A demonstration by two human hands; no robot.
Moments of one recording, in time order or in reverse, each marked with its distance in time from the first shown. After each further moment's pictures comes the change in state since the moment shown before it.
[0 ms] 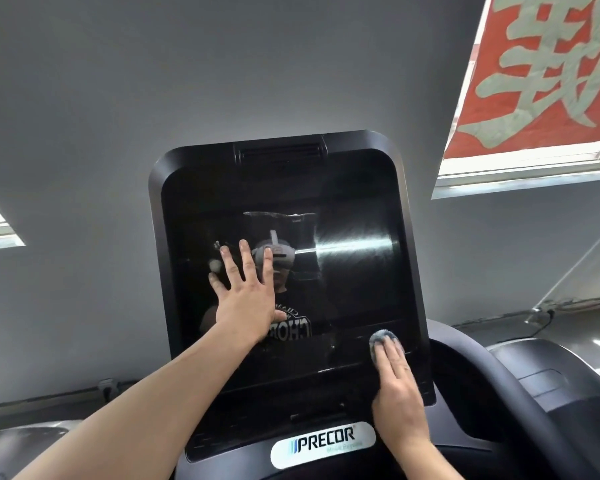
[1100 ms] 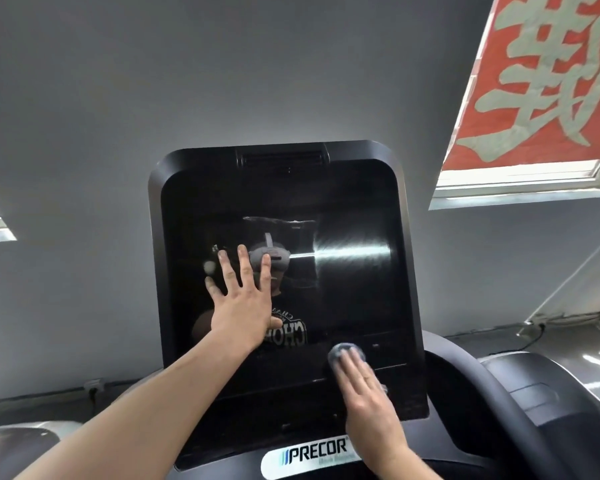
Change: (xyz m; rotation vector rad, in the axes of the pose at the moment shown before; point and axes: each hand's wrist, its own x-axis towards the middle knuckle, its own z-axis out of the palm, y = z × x) left_hand 0.000 -0.001 0.000 -0.050 -0.017 -0.001; right_hand 0.003 -0.021 0.003 -0.157 -0.009 -0.363
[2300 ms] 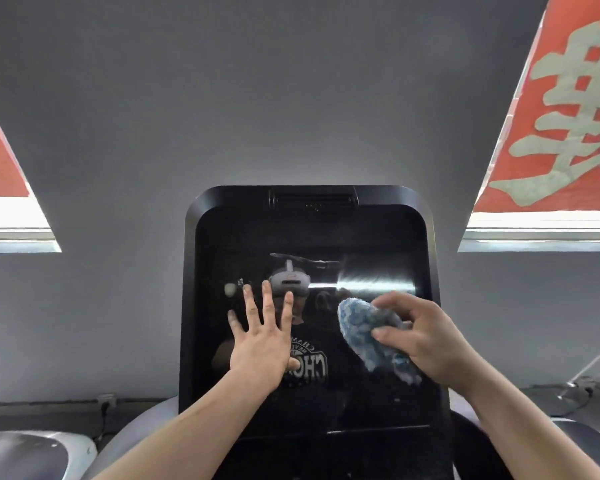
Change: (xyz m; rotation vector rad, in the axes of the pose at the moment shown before) left_hand 0.001 0.002 -0.004 0.026 -0.055 -0.036; right_hand 0.175 0.002 -0.202 0.842 -0.240 0.260
